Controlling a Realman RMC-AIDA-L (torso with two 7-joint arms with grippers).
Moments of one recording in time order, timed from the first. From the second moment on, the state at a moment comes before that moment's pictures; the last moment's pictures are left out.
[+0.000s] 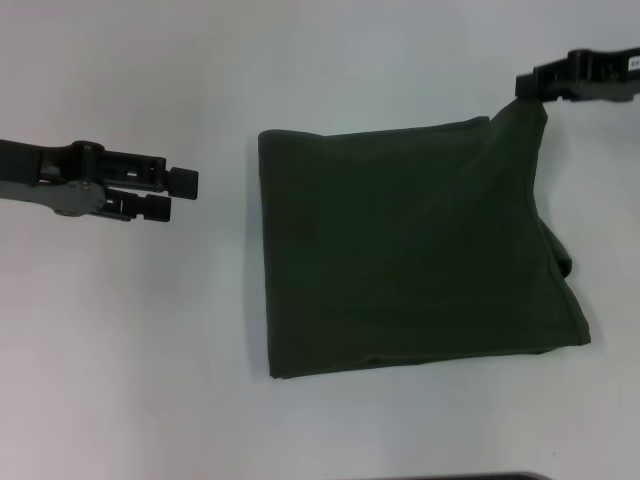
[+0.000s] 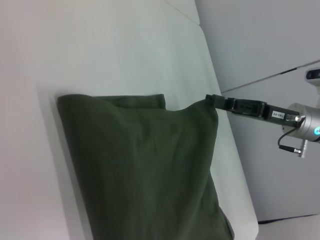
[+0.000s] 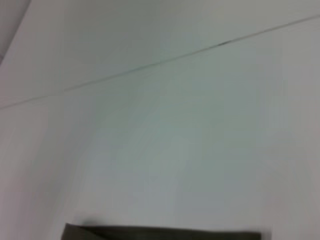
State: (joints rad) left arm -0.66 -1.97 0.55 0.75 2.32 1.92 -2.44; right arm 0.67 1.95 -0.70 -0.75 -2.33 -1.33 2.44
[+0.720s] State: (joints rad) left arm -0.69 -2.02 0.57 0.76 2.18 1.95 -2.22; right arm 0.67 1.95 -0.65 -0.66 -1.94 -1.66 1.95
